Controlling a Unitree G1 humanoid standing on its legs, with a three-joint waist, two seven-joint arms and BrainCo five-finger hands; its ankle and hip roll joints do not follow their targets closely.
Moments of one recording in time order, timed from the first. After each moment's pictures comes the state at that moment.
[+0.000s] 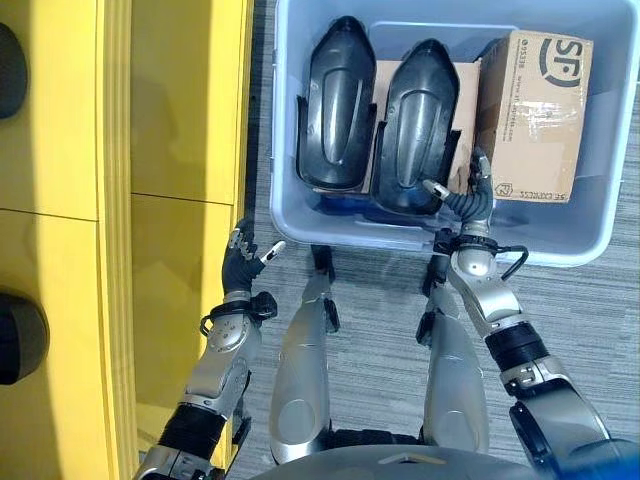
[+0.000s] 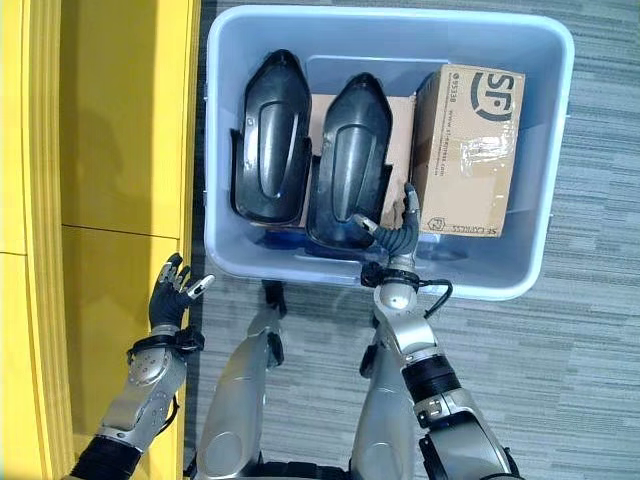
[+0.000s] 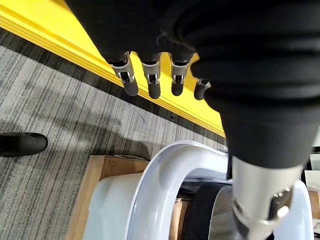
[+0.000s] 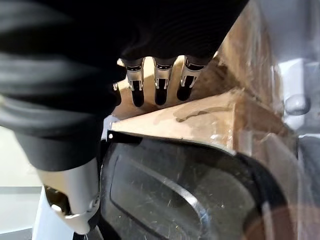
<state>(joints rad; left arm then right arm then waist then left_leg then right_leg) -0.01 0.34 -0.19 0.08 -0.50 -0.13 0.39 -0.47 -0.23 0.21 0.33 0.13 -0.06 -0.58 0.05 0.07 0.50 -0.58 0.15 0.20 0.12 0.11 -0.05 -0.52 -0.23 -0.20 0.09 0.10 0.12</state>
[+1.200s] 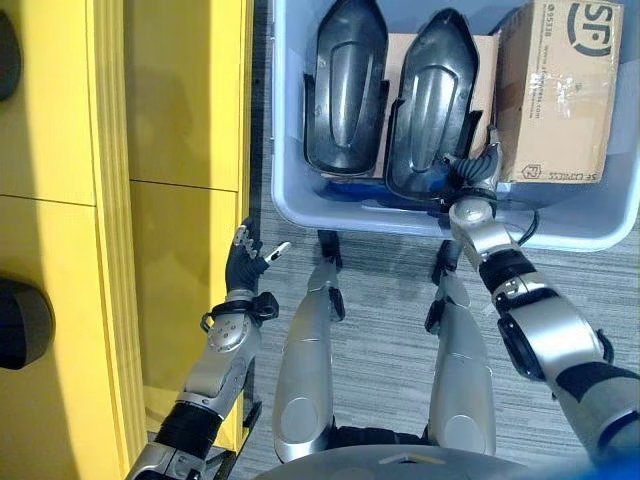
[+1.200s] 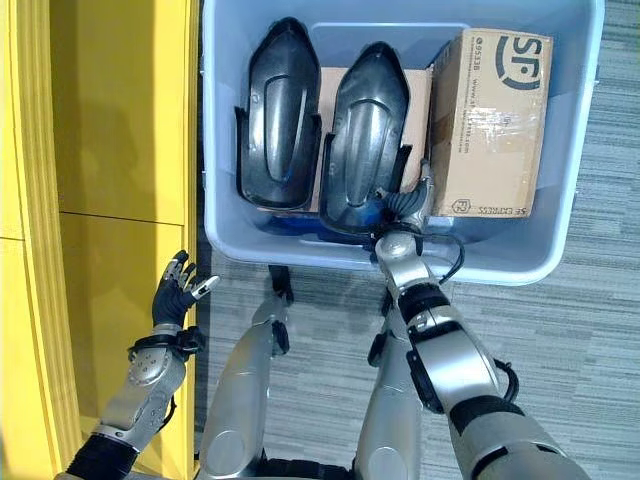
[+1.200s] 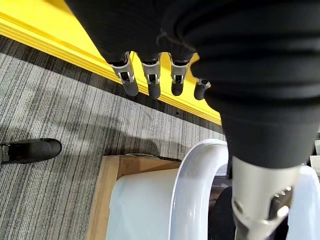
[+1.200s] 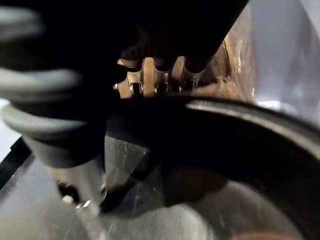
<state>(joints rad) -0.02 0.38 -0.22 0.08 -0.50 -0.14 0.37 -0.95 -0.26 0.24 1.03 0.14 -0.04 -0.65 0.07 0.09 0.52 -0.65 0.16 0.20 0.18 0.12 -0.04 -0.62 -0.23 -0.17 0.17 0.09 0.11</state>
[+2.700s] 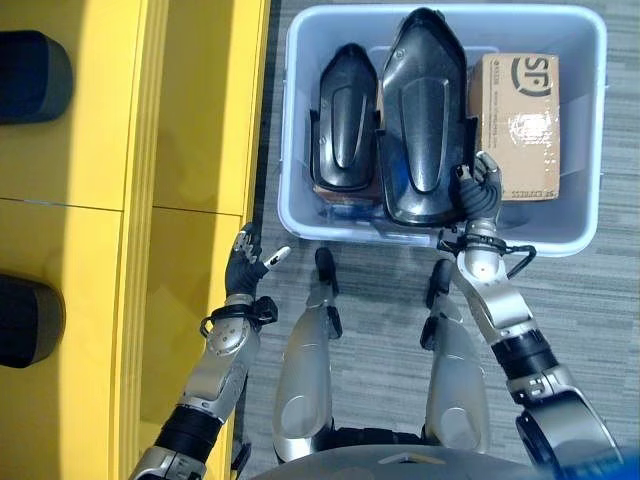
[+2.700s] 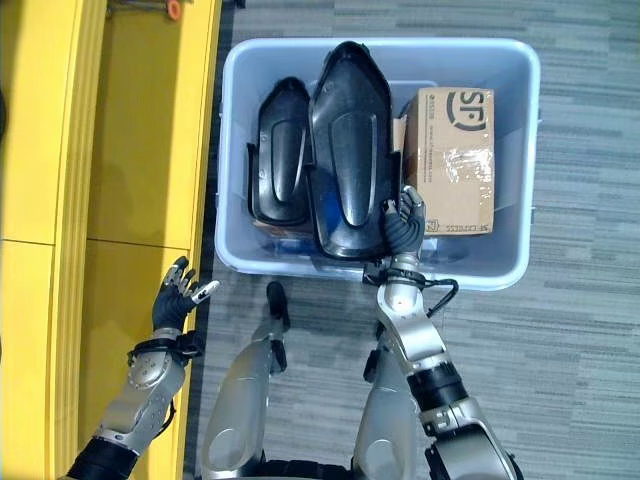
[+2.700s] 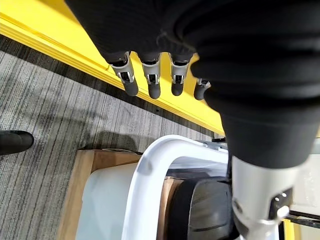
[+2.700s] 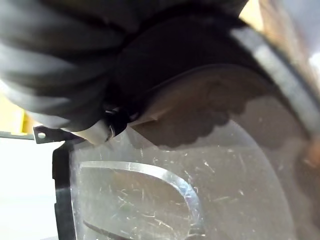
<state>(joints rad) 0.03 0.36 -0.20 0.10 -0.50 -0.13 0.36 -0.36 -0.25 0.21 0.09 0.17 -0.05 -0.55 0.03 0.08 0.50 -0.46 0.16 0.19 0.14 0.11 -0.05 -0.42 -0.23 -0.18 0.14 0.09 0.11</state>
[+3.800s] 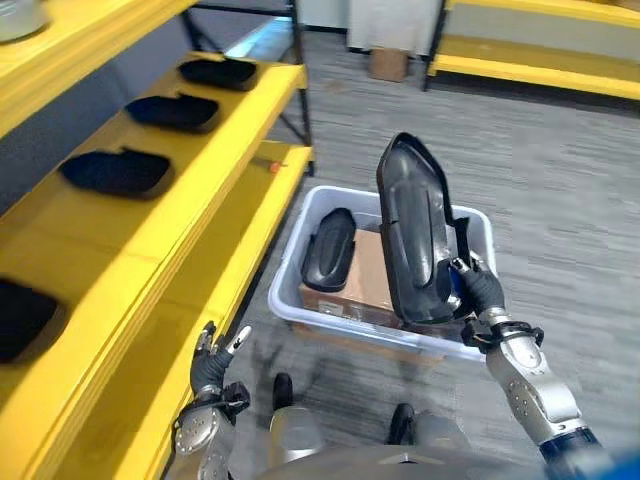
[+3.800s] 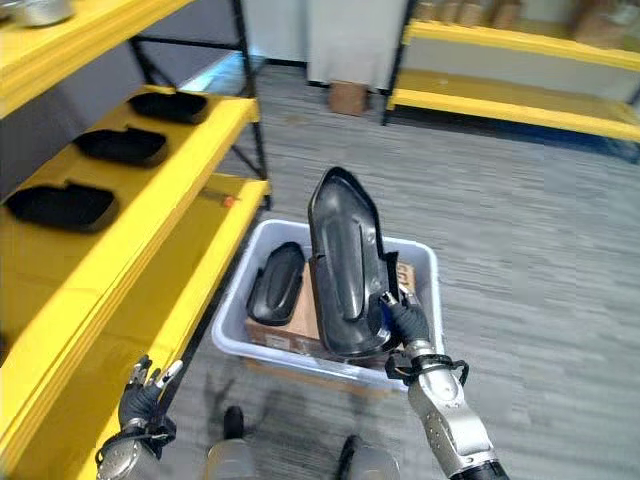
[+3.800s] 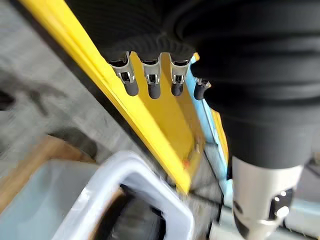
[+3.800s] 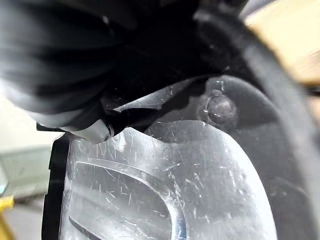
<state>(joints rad) 0.40 0.17 0.03 0.10 -0.49 -0.05 0.25 0.06 -0.40 0.15 -0.03 0.56 -0.03 -0.12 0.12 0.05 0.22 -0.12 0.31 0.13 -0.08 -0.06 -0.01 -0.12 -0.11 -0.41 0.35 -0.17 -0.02</state>
